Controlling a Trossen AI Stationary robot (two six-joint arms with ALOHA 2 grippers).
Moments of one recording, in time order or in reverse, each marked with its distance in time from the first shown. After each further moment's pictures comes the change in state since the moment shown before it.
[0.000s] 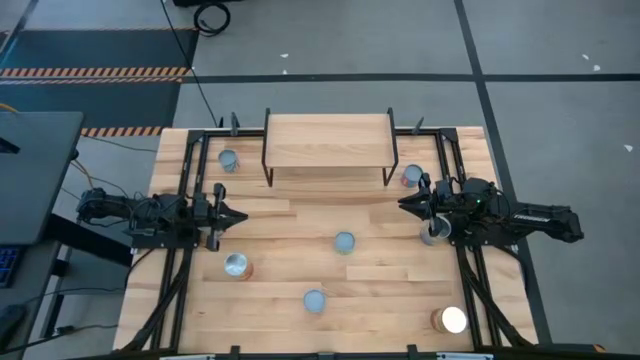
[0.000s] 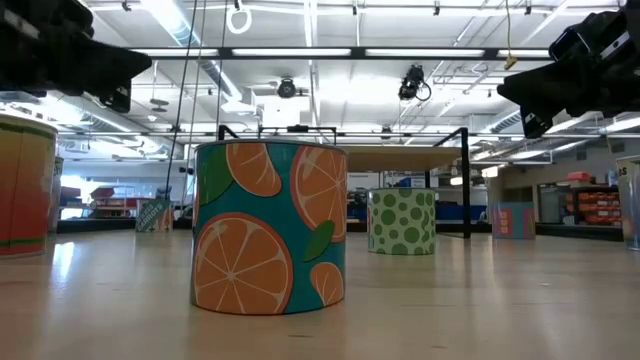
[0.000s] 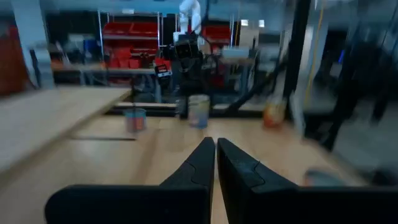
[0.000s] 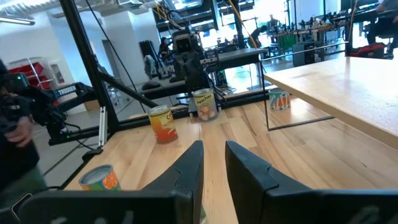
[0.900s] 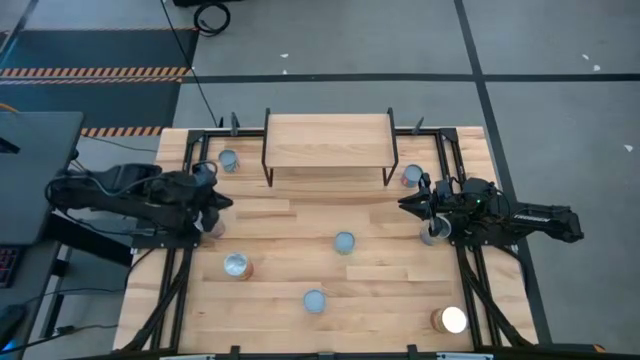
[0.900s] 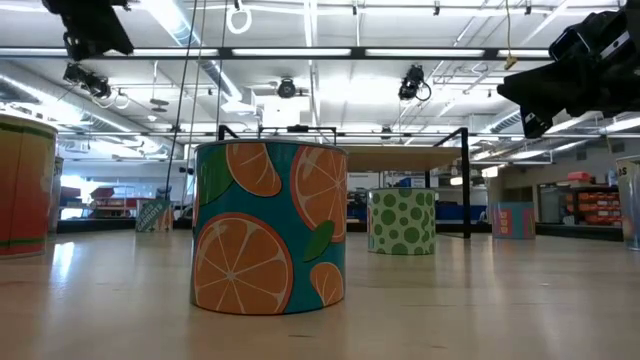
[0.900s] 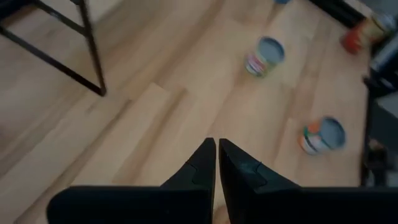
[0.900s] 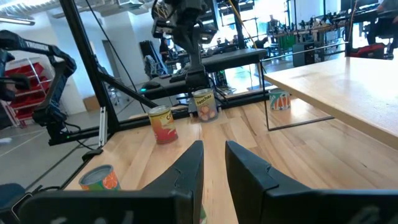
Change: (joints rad) left arm 0.079 0.652 0.896 -1.096 0.008 -0.578; right arm 0.000 0.000 0.000 0.001 0.000 0.000
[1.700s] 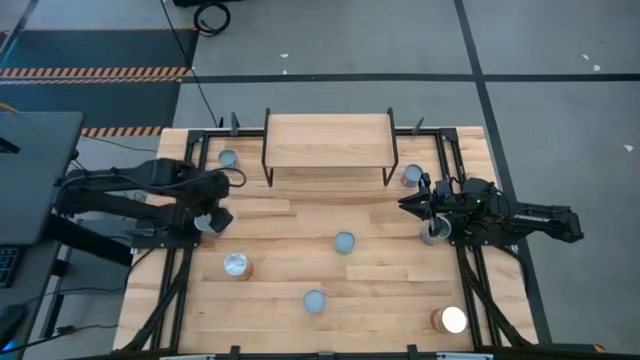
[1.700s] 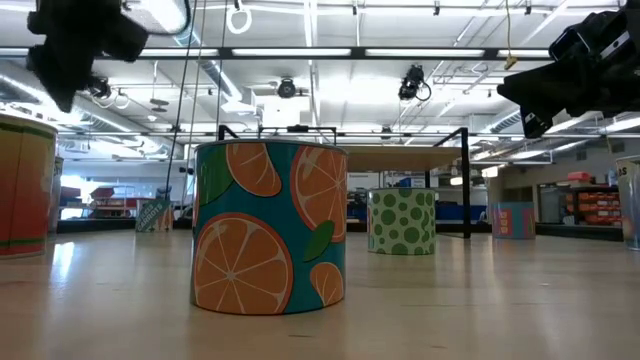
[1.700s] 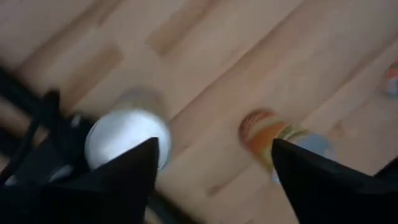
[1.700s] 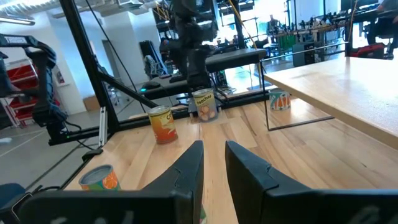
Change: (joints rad) left arm 0.220 0.298 0.056 -0.361 0.289 -0.146; right arm 0.000 0.000 0.000 0.000 0.000 0.000
